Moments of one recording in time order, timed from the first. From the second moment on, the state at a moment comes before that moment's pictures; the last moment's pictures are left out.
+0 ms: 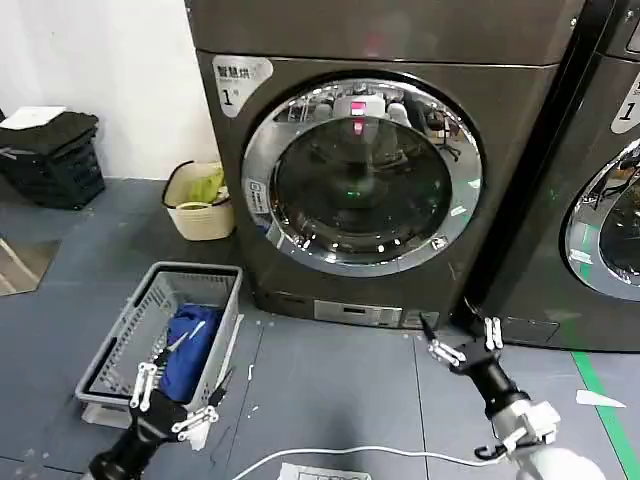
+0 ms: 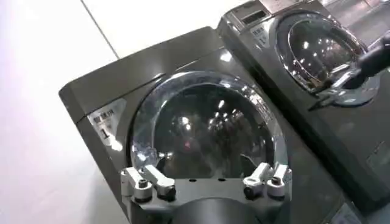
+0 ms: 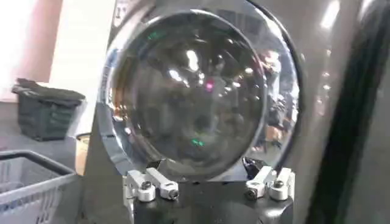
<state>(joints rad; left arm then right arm) 1.82 -1.37 -0.88 -2.21 0.02 -0.65 0.48 -1.27 1.03 0.45 2.07 0.30 -0.02 -0.22</state>
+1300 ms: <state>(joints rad) 1.85 -1.45 -0.88 -2.26 0.06 -0.67 0.49 -0.59 0.98 -0.06 1.74 0.40 -0.03 -0.24</state>
